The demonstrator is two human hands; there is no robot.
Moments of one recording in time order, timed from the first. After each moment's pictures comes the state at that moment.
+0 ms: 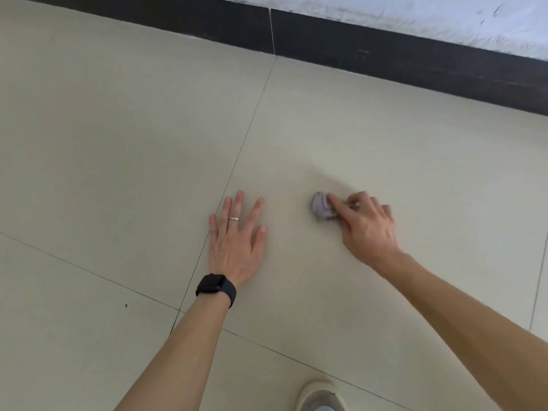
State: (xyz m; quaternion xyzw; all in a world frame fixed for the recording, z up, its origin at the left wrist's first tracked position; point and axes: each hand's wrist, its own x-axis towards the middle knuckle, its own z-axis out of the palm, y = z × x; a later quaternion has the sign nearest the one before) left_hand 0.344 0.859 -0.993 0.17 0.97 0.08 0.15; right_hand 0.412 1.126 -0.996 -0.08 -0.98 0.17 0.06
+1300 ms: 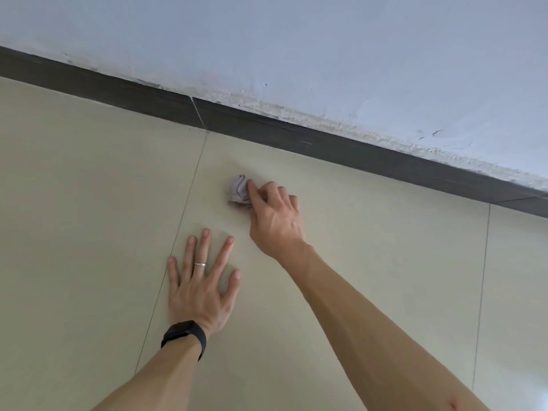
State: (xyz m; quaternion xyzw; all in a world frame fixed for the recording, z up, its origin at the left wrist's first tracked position) left_hand 0.237 0.949 -1.017 0.20 0.97 0.03 0.16; right_hand 0.195 1.144 -0.999 -0.15 -0.97 0.19 0.02
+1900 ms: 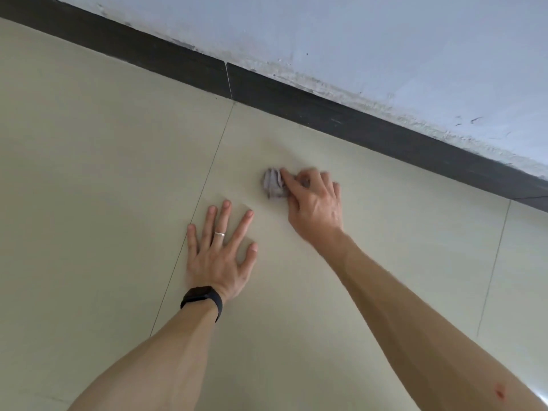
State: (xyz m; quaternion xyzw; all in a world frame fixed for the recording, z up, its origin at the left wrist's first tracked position) left_hand 0.238 0.947 -1.017 0.21 0.97 0.05 0.15; right_hand 0.225 1.165 -0.991 -0.14 -0.98 0.15 0.02
